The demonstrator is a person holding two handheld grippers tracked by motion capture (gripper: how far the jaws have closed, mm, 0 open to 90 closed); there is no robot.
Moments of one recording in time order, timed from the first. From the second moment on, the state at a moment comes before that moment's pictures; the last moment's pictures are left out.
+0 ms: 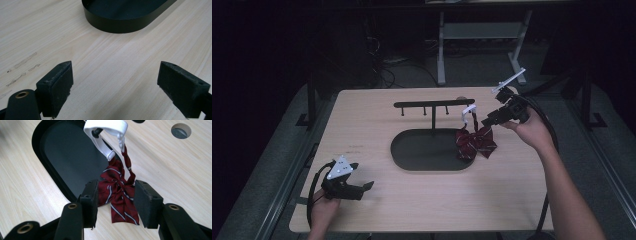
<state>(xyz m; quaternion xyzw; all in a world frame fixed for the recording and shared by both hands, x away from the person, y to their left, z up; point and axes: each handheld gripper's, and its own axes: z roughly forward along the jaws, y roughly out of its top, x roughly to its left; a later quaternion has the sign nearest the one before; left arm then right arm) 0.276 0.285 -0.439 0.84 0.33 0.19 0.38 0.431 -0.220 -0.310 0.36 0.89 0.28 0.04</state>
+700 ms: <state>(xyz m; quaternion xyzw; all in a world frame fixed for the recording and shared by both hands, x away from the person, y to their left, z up) 0.276 0.285 -0.439 0.84 0.32 0.19 0.38 0.423 -0.229 -0.326 0.37 0.89 0.28 0.03</state>
